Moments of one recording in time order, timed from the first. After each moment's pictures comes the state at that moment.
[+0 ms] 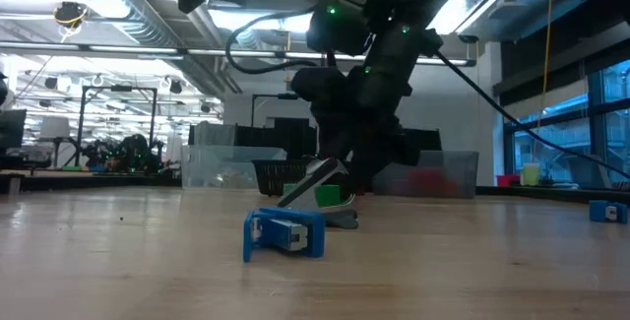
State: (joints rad) left arm 0.32 1.01 1.10 -0.54 0.07 -0.48; right arm 0.01 2.00 1.27 -0.43 -0.10 0.80
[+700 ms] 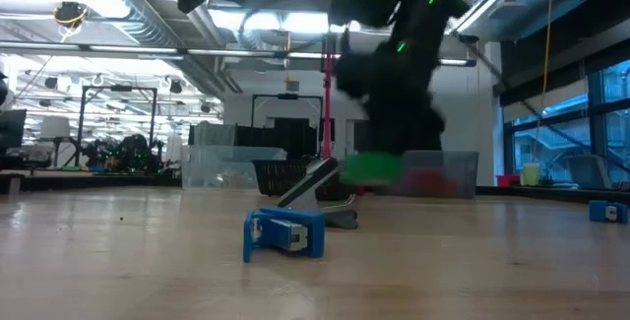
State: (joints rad) left arm 0.31 1.01 1.10 -0.54 0.07 -0.50; right arm 0.06 1.90 1.26 -0.63 0.03 0.68
